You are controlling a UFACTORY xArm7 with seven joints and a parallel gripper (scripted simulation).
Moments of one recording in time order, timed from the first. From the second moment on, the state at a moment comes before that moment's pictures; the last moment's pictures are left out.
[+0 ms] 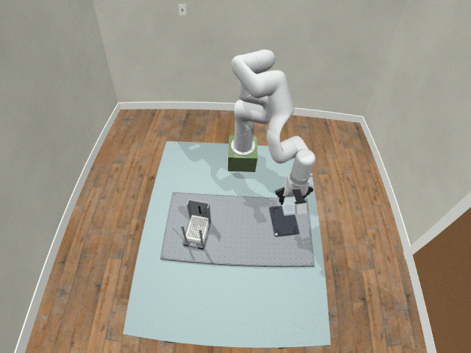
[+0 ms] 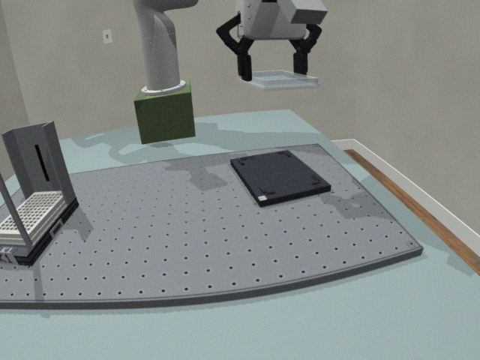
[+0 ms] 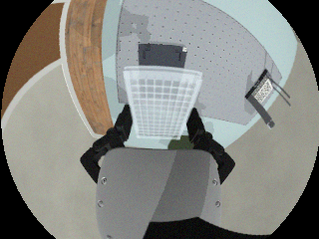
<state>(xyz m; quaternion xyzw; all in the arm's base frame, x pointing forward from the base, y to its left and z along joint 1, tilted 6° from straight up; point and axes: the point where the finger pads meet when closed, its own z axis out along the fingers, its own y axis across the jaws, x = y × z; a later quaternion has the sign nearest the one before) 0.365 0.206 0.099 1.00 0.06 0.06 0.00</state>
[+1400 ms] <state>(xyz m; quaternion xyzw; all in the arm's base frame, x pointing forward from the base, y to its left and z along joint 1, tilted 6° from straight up) 0.373 0.147 0.116 1.00 -0.08 0.06 0.00</state>
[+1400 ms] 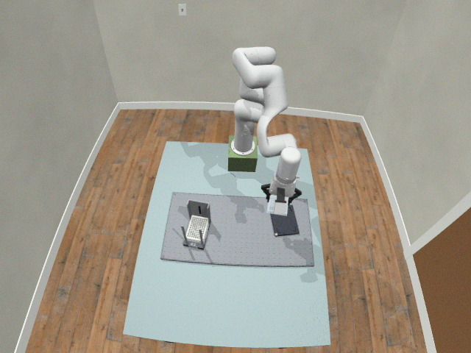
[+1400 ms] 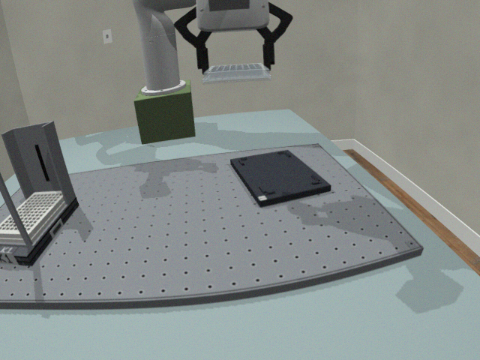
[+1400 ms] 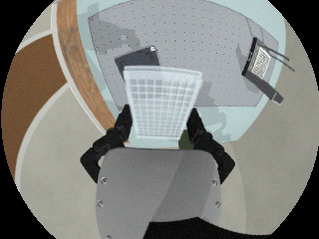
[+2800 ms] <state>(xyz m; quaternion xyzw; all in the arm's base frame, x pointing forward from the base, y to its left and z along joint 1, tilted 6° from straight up) 0.393 0.029 0.121 1.00 -0.08 0.06 0.00</state>
